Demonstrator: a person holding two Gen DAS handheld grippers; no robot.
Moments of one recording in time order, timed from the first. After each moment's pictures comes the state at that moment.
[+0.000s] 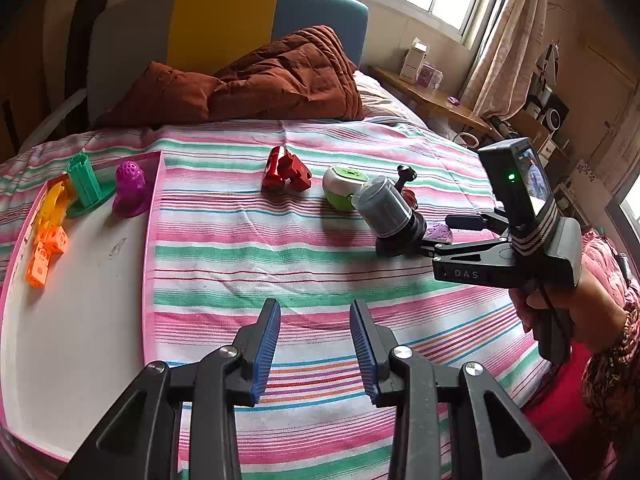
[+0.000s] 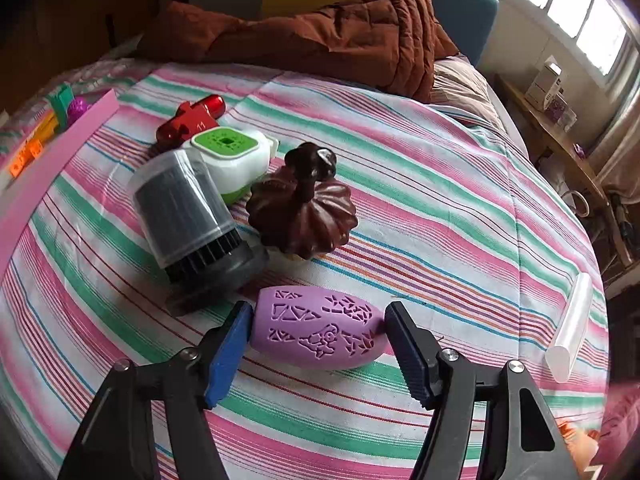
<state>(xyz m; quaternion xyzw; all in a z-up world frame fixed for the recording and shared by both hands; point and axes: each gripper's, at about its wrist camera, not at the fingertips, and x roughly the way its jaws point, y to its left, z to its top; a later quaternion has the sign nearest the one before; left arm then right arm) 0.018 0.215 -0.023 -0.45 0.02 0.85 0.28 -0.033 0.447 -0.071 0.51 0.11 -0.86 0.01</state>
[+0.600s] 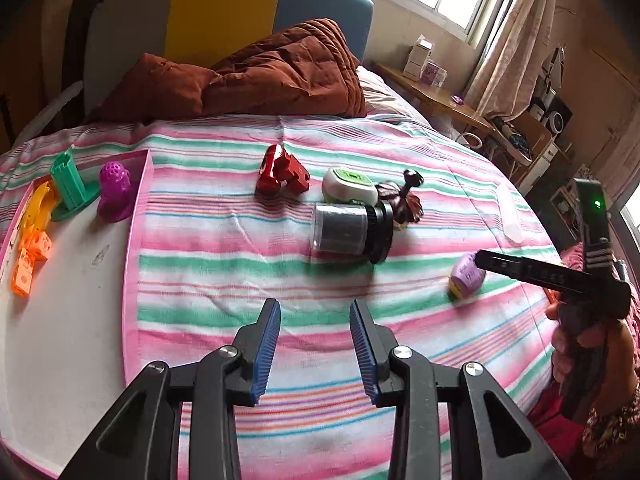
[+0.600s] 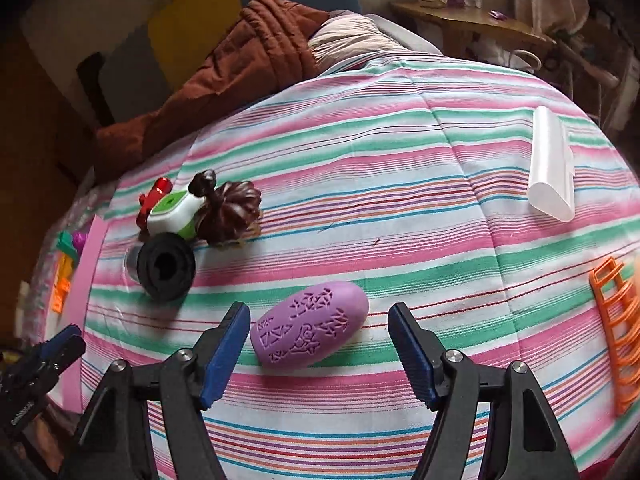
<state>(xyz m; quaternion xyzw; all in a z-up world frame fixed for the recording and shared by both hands) -0.006 0.233 -0.028 -0.46 0.01 0.85 0.27 0.031 0.531 -0.051 0.47 -0.19 -0.86 -0.06</state>
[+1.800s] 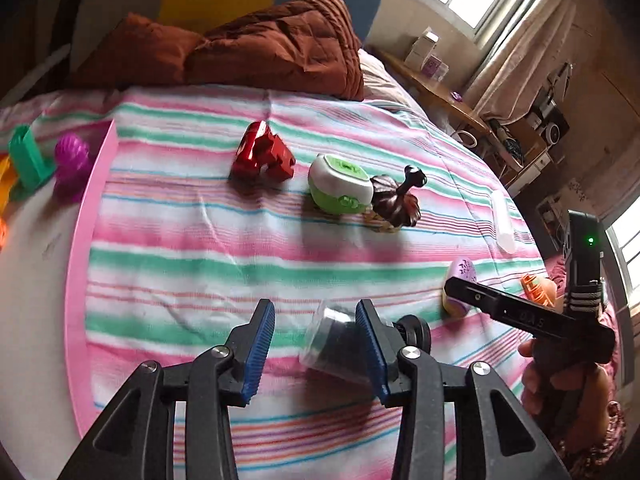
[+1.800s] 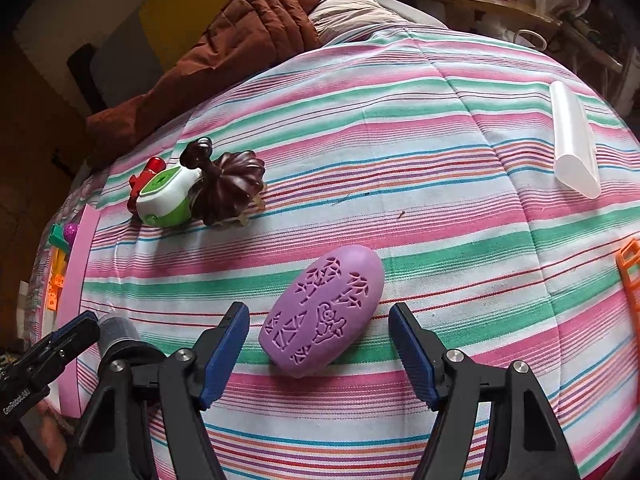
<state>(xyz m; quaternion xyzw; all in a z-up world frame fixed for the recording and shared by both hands) -0.034 0.248 -0.046 -0.51 -0.04 0.81 0.29 0.015 0.510 -0.073 0.50 -0.19 -0.84 -0.05</state>
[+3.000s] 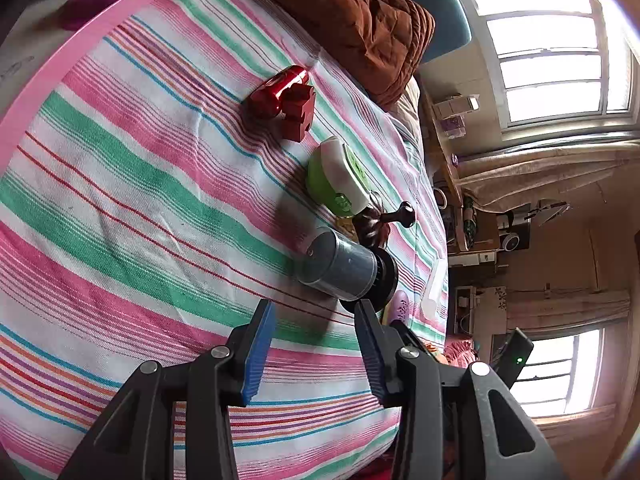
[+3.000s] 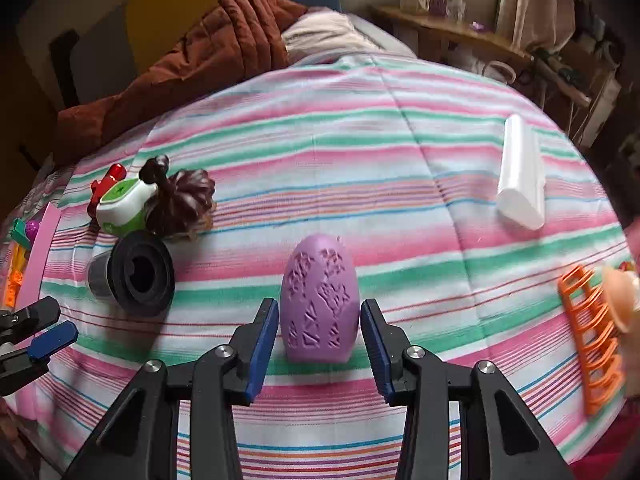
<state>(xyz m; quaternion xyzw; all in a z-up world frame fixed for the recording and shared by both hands) -0.056 0.235 -0.081 -0.59 -0.31 0.69 0.28 0.023 0.513 -0.051 0.48 -0.10 -0.86 -0.13</state>
